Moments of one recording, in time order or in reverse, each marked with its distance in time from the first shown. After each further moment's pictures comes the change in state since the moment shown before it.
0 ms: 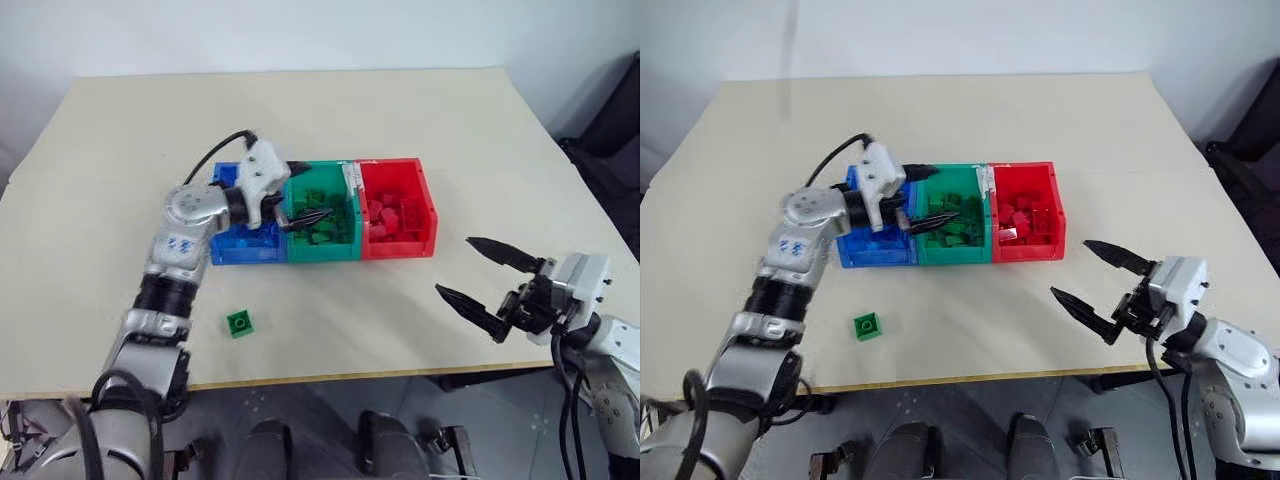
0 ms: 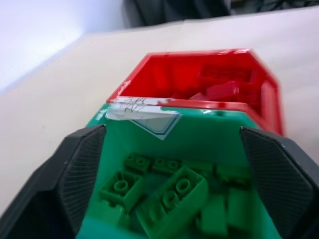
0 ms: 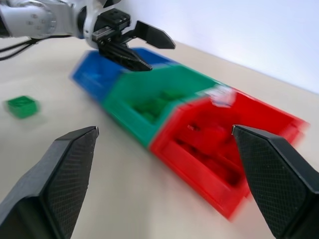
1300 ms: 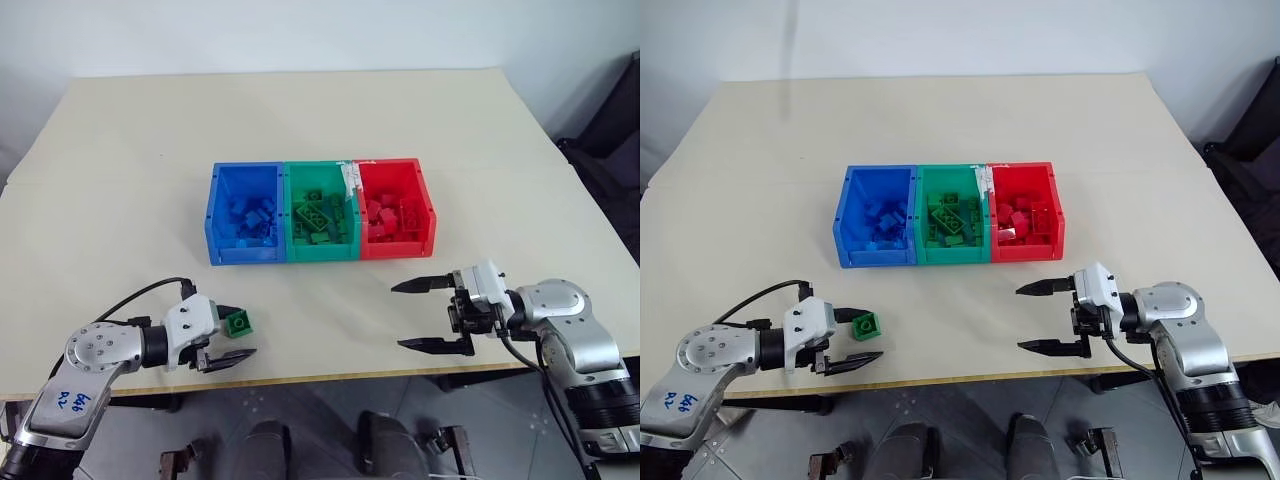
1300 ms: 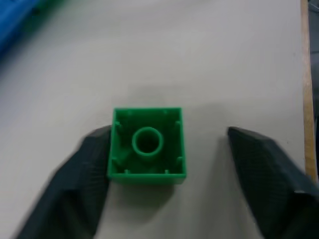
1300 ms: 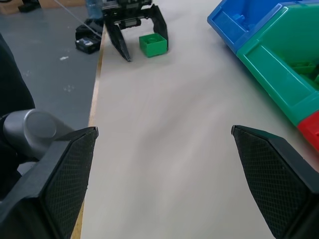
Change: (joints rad) left arm 0.788 0.308 0.088 -0.587 -0.037 0.171 -0.019; right arm -0.265 -0.078 0.310 0.334 -0.127 -0.046 0.424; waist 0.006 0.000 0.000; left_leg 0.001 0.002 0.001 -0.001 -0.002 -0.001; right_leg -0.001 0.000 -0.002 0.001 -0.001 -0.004
